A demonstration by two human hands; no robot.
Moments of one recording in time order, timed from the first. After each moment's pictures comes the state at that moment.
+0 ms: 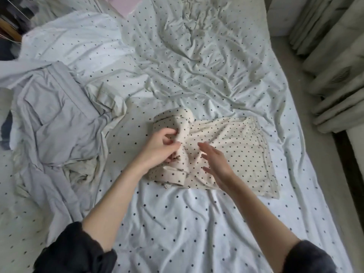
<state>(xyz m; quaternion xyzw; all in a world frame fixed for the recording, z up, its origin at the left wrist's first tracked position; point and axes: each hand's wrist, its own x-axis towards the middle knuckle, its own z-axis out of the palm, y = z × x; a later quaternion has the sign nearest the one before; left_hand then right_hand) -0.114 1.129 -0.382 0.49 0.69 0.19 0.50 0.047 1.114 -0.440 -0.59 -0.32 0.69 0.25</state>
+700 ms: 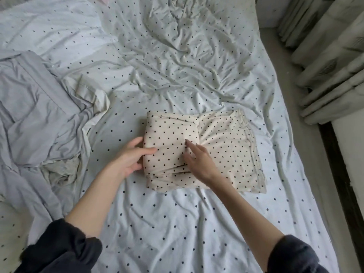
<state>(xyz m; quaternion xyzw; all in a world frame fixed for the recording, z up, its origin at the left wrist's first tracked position) -0.144 1.130 -0.451 0.18 0.72 0.25 0.62 0.053 1.109 -0.465 -0.63 -0.57 0.52 0.11</state>
